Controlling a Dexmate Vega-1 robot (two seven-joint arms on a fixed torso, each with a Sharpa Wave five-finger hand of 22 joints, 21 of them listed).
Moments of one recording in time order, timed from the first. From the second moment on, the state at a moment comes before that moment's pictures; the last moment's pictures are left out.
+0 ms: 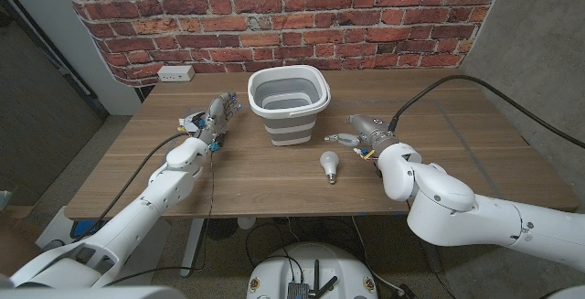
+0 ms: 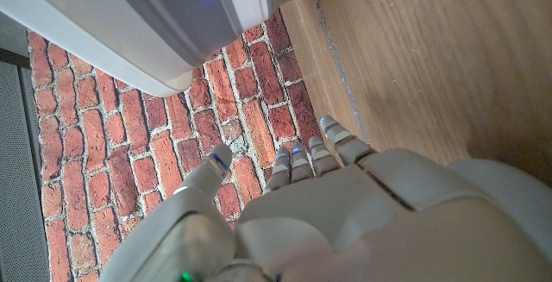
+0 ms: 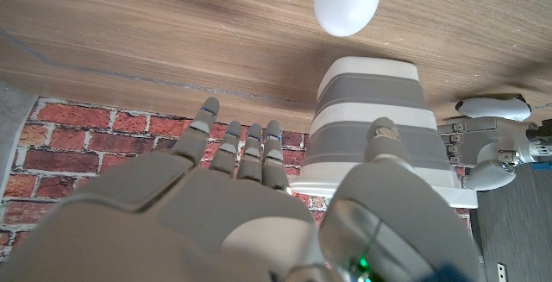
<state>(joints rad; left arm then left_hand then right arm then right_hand) 0.85 0.56 0.35 -1.28 -0.65 -0.25 -0.02 0.08 0.10 0.74 0.03 0.17 0.05 0.05 0.18 0.17 0.00 0.01 0.19 0.17 0.01 0.01 0.17 0.17 0.14 -0.04 0.19 0.16 -0.59 -0.95 -1.18 -2.57 -0.39 -1.34 -0.06 0.38 -0.01 0.30 -0.16 0.25 0.23 0.14 0.24 0.22 0.14 0.11 0.21 0.24 0.06 0.10 0.23 0.26 0.21 0.20 0.18 0.17</state>
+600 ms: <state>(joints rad) 0.85 0.57 0.35 -1.27 -0.66 -0.25 -0.05 0.08 0.10 0.74 0.03 0.17 0.05 0.05 0.18 0.17 0.00 0.01 0.19 0.17 0.01 0.01 0.17 0.17 0.14 -0.04 0.19 0.16 -0.68 -0.79 -1.23 -2.46 -0.79 -1.39 0.25 0.39 -0.03 0.30 -0.16 0.27 0.20 0.13 0.23 0.23 0.23 0.08 0.24 0.27 0.10 0.08 0.24 0.27 0.23 0.19 0.19 0.17</state>
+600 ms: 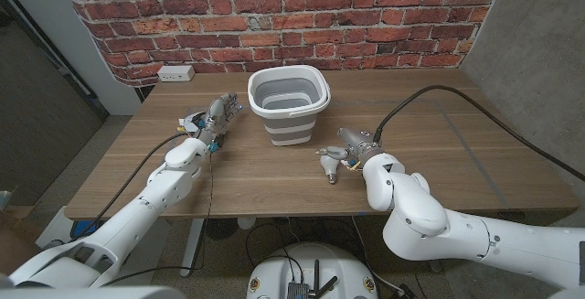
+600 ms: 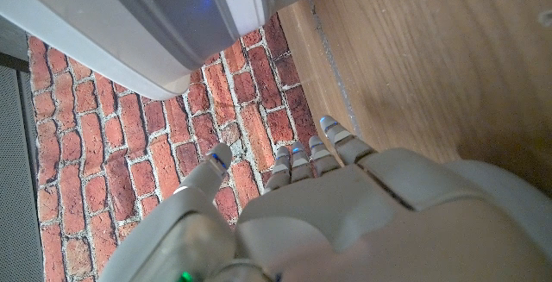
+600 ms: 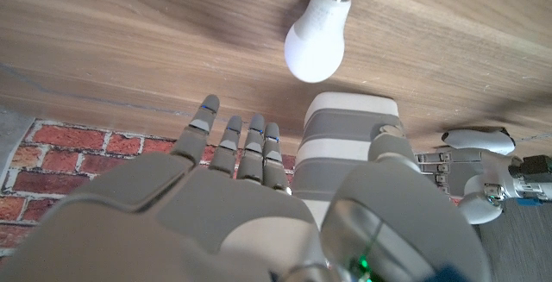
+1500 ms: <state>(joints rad) 0.88 0.59 0.34 -1.28 -0.68 -0.25 -0.07 0.08 0.10 0.74 0.03 0.17 0.05 0.05 0.18 0.17 0.00 0.01 0.19 0.17 0.01 0.01 0.17 0.17 0.14 -0.04 0.19 0.16 -0.98 -0.48 -1.02 -2.22 -1.56 -1.17 0.68 0.42 -0.05 0.31 -0.17 0.29 0.17 0.14 0.23 0.23 0.28 0.07 0.27 0.29 0.11 0.08 0.25 0.26 0.22 0.18 0.18 0.17</state>
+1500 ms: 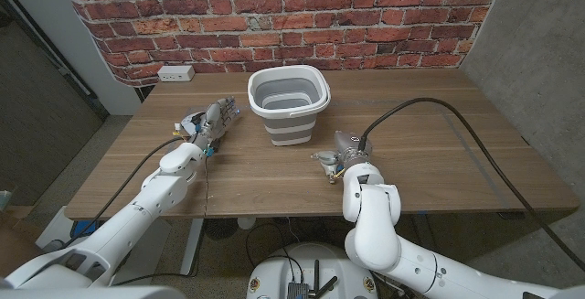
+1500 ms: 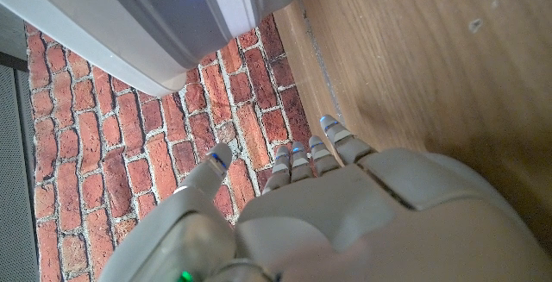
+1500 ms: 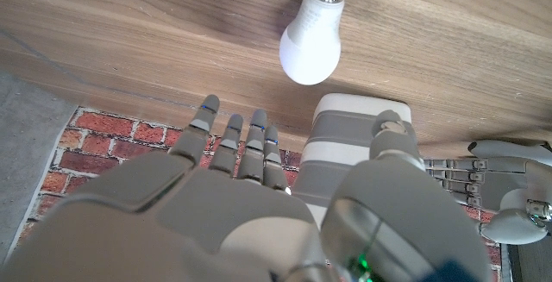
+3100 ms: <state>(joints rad) 0.85 0.57 0.35 -1.24 -0.67 -0.26 -0.09 0.08 0.10 0.74 0.03 0.17 0.06 0.05 0.18 0.17 0.00 0.01 0.19 0.17 0.01 0.01 0.17 0.17 0.14 -0.04 0.19 0.16 -1.25 -0.17 -0.74 -2.02 -1.75 -0.87 0.51 0.57 -0.08 0.36 -0.18 0.26 0.30 0.08 0.30 0.26 0.47 -0.01 0.39 0.39 0.24 0.01 0.30 0.27 0.24 0.15 0.19 0.17</state>
